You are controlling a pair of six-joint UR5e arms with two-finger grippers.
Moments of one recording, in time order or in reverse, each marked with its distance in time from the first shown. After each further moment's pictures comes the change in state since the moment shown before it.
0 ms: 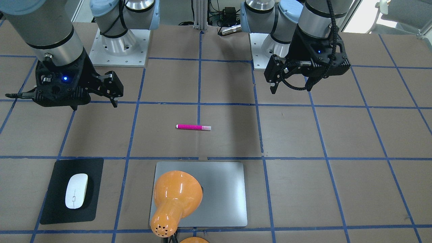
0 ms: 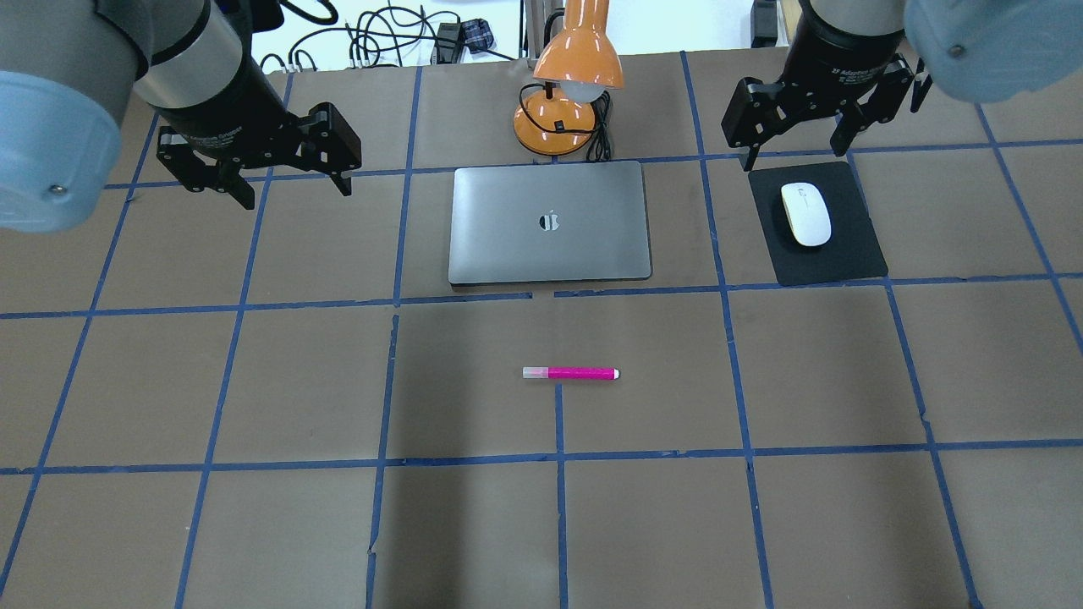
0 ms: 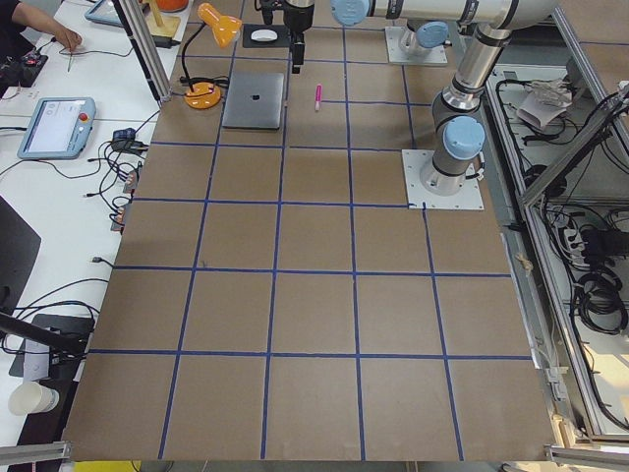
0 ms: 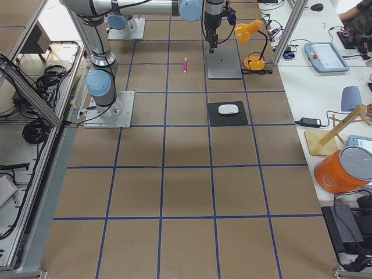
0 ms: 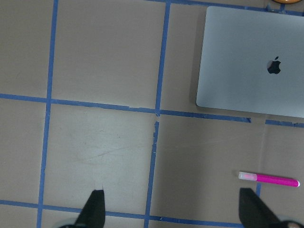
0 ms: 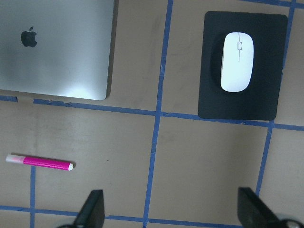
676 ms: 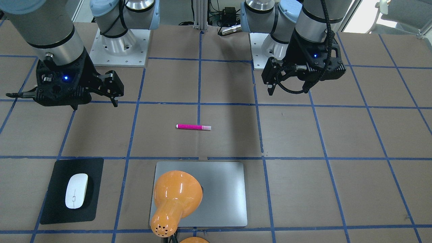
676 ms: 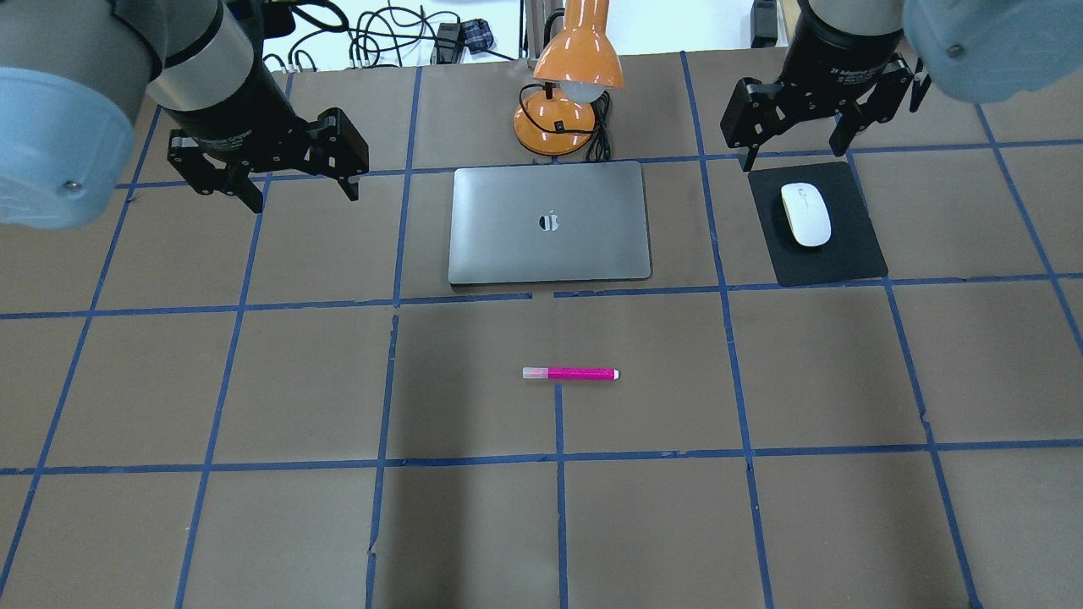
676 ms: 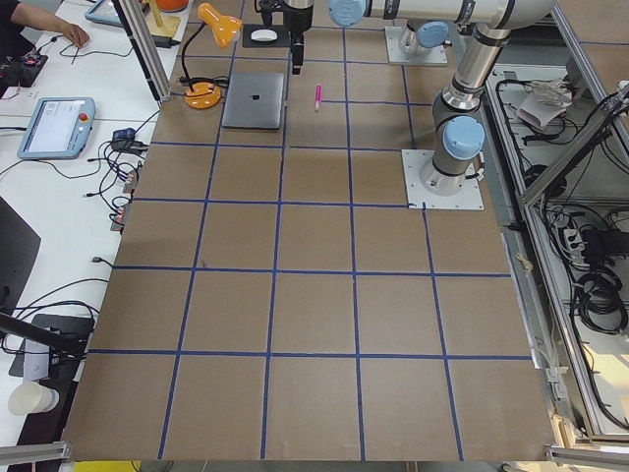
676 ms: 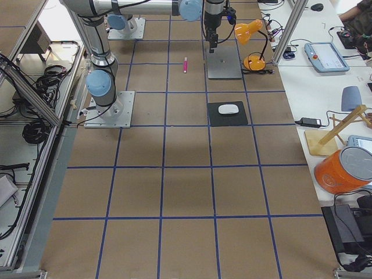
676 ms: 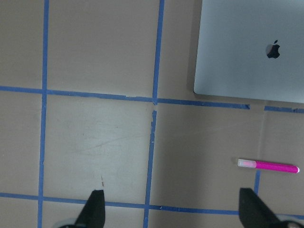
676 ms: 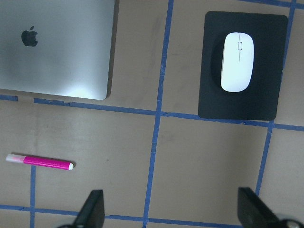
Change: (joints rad) left arm -0.007 -0.015 0.002 -0.002 -0.004 0.006; right arm 0.002 0.000 -0.002 0.002 -0.001 -0.001
